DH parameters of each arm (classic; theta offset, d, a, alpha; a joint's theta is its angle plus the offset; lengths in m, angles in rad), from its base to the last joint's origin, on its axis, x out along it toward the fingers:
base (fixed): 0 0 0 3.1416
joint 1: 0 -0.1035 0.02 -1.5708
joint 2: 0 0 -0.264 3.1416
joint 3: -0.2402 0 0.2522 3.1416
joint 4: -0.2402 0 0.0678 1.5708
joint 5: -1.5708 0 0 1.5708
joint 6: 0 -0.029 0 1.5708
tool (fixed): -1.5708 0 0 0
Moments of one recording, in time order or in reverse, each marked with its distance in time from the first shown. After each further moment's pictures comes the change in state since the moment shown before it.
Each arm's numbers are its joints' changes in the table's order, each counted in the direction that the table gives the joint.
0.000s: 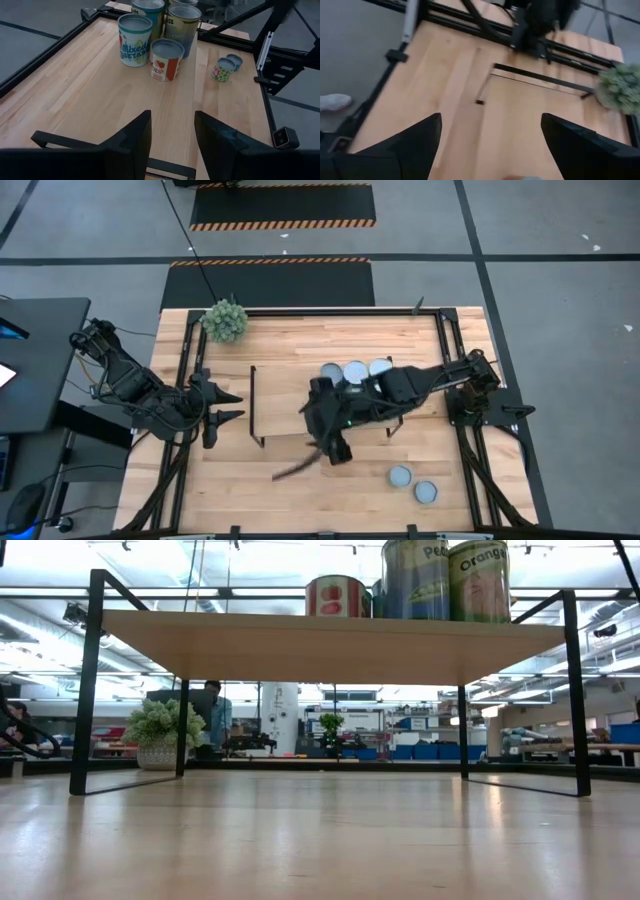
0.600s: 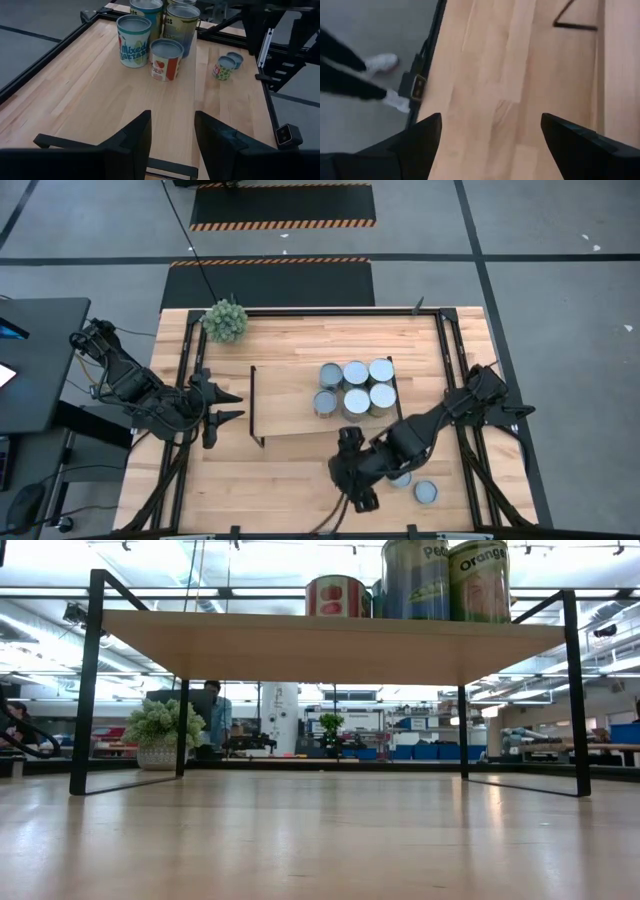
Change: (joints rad) left arm 0.000 0.000 0.000 0.000 0.000 -0.028; right arm -0.212 -0.001 0.220 -0.086 -0.037 -0.421
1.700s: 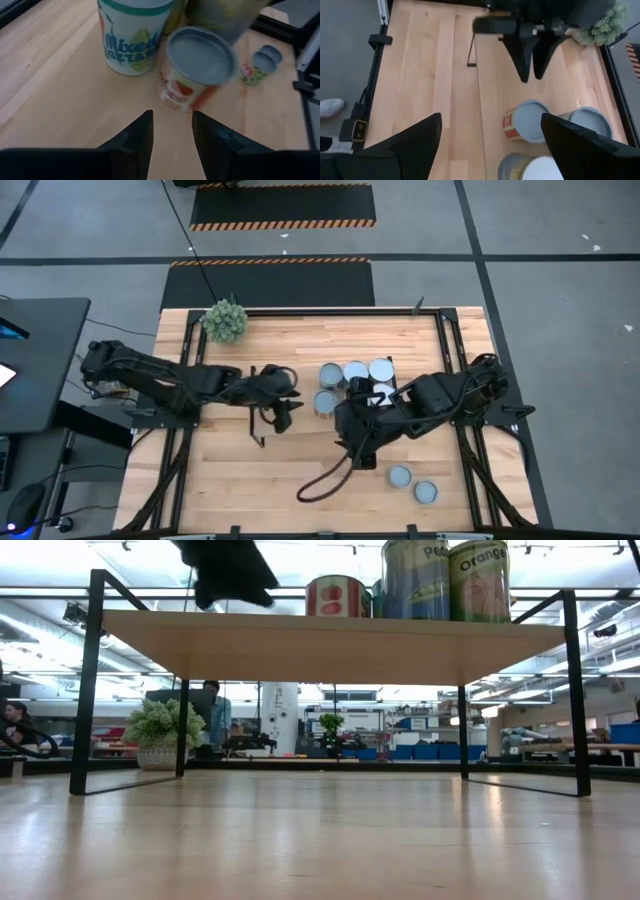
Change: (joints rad) left arm -0.551 -0.431 0.000 0.448 0.509 -0.205; right arm 0.078 0.018 -0.366 -0.293 0.247 0.048
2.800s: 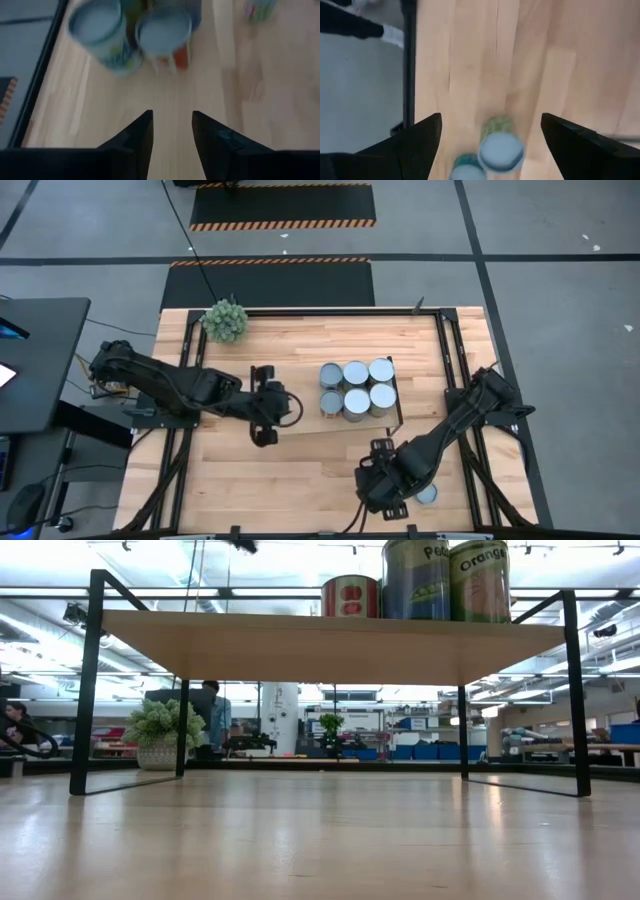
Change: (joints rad) left arm 0.142 -0.104 -0.374 -0.499 -0.138 -0.275; right arm -0.183 0.000 0.545 0.104 -0.395 -0.261
